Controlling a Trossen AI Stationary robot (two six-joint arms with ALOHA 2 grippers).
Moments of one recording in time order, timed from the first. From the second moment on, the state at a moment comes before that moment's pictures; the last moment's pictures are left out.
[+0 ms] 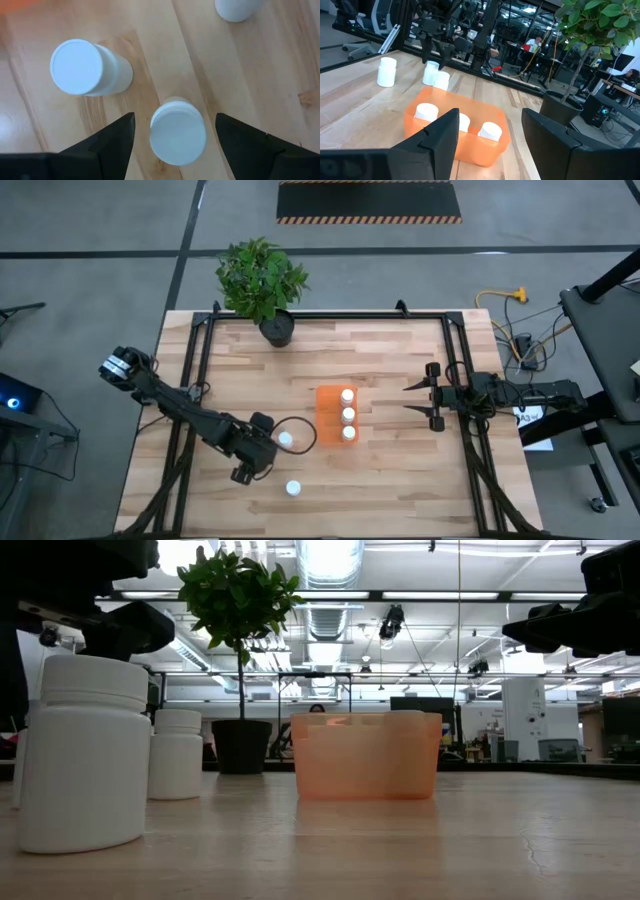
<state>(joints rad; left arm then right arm) -0.53 1.46 0.93 -0.68 -0.11 -0.20 0.05 0.04 0.01 0.01 0.00 -0.29</state>
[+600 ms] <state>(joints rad) -0.53 1.46 0.93 -0.69 -0.11 -0.20 0.05 0.04 0.01 0.01 0.00 -0.29</state>
